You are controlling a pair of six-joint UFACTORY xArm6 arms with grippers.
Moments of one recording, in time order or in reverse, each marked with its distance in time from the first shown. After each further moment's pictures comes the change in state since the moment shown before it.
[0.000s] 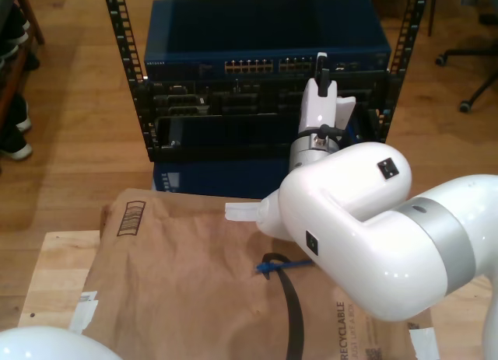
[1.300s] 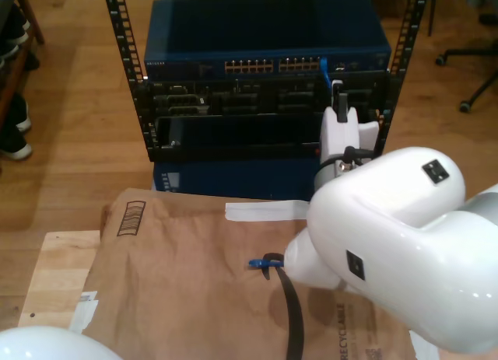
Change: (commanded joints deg) left arm 0.0 0.0 0.0 0.0 0.0 0.0; right arm 1.8 -22.7 34.2 -0.4 4.9 -0.1
